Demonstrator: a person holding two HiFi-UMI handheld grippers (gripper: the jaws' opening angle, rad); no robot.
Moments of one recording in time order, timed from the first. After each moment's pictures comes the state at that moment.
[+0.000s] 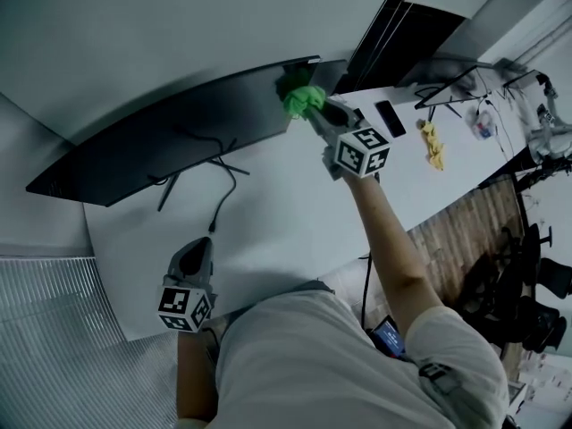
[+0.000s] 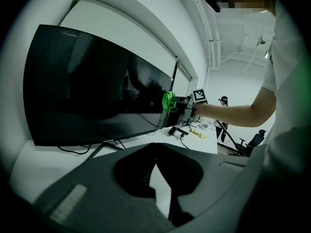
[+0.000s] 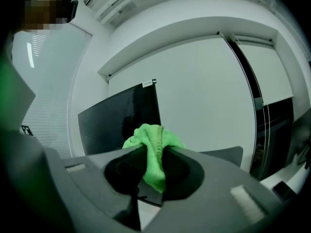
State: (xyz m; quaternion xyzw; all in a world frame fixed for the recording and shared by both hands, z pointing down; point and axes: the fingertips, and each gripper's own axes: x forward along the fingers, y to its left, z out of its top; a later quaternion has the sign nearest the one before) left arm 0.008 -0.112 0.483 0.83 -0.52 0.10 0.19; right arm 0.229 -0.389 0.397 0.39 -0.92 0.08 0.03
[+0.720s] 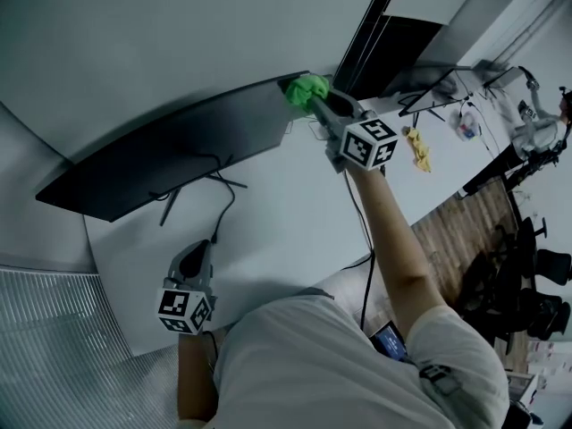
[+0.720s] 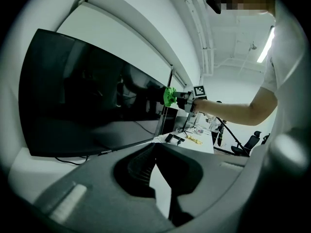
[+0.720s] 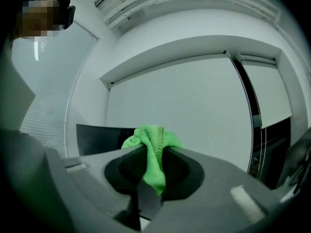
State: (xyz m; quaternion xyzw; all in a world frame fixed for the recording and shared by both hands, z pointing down) left arm -0.003 -0.116 0.452 0.85 -0.50 0.07 0.17; right arm 0.234 -0.382 0.304 0.41 -0.91 0.03 0.00
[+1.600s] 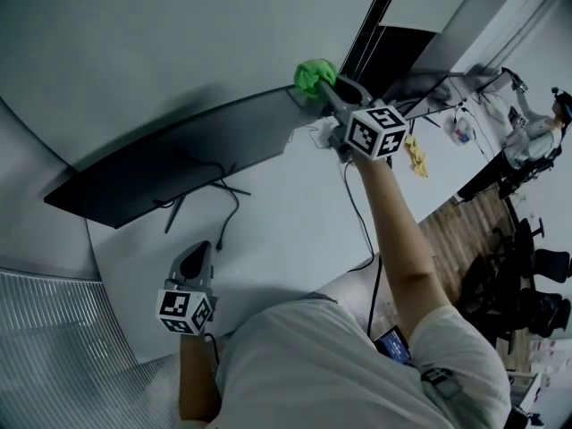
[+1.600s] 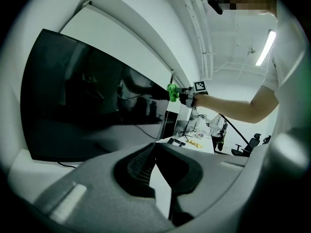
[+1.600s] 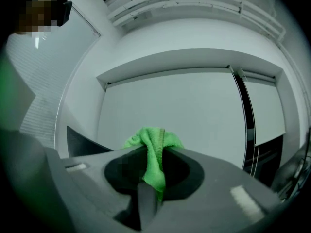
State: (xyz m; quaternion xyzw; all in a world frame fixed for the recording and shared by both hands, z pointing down) left arm -0.024 -0.121 0.448 0.85 -0.50 0.04 0.16; right arm 0.225 -0.390 0.246 0.45 -0.90 -0.01 0.00
